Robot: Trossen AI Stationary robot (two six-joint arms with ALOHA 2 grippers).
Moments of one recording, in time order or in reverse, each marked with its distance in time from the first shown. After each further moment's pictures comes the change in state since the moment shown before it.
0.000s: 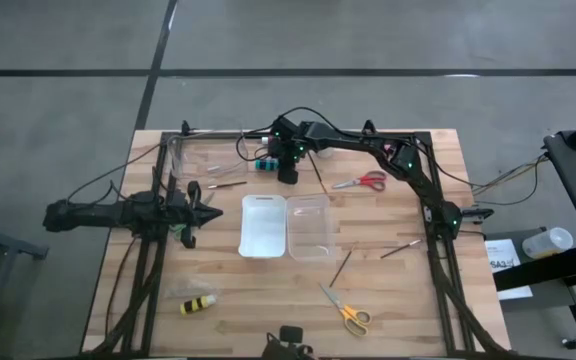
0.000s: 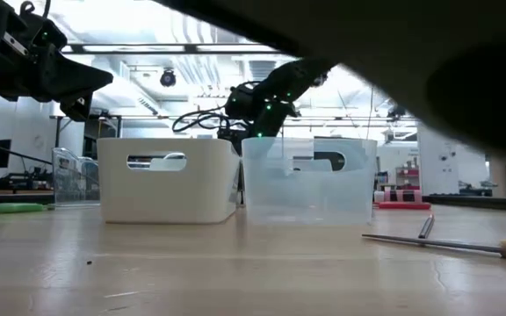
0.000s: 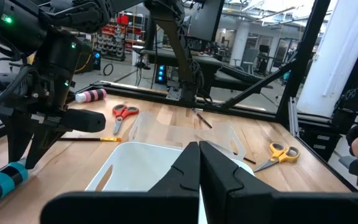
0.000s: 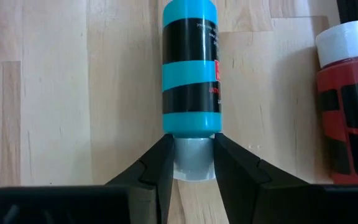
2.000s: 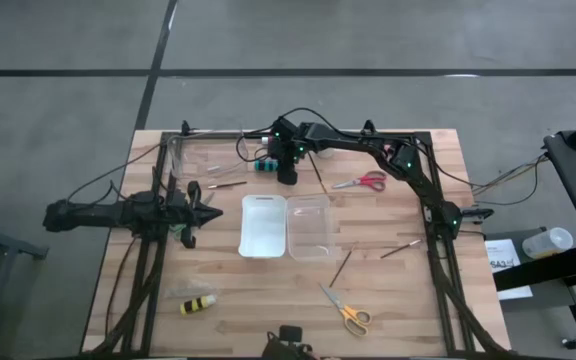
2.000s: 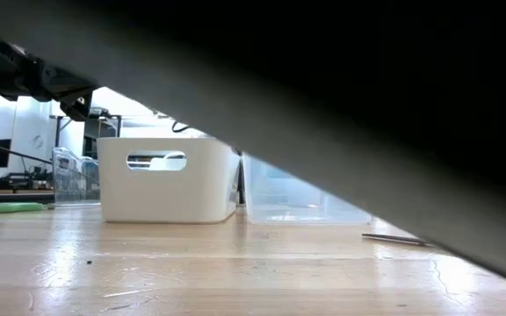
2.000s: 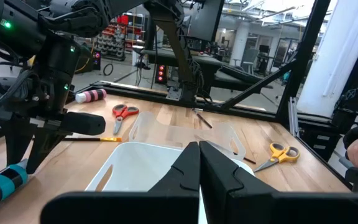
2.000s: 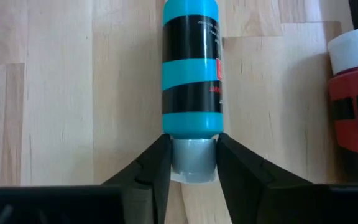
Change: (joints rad) left arm 0.000 0.000 0.000 0.000 0.000 0.000; right arm -0.002 0.016 -0.011 0.032 -0.030 -0.014
